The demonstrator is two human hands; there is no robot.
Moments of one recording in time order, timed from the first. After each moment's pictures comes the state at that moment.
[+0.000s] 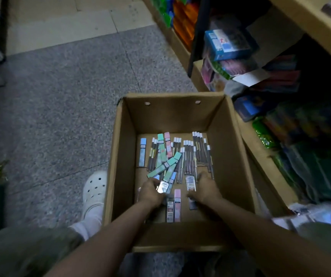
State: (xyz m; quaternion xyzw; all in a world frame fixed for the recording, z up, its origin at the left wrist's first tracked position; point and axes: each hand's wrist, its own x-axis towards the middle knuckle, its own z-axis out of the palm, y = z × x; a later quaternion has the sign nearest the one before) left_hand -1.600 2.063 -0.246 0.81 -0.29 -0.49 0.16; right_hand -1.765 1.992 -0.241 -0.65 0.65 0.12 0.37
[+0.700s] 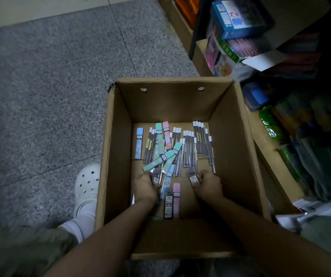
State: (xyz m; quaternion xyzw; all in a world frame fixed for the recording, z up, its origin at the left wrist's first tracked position) left_hand -1.600 2.060 -0.266 0.85 -0.32 -0.39 0.14; right_hand -1.770 1.991 -0.265 -0.62 0.69 0.07 0.37
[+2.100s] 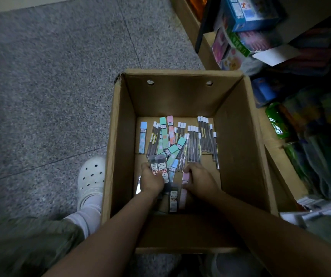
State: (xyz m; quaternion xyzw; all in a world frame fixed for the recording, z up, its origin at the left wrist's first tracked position) left_hand -1.604 2.050 -0.263 0.82 -0.12 -0.47 0.30; right_hand -1.757 1.995 -0.283 -0.75 0.54 0.07 0.36
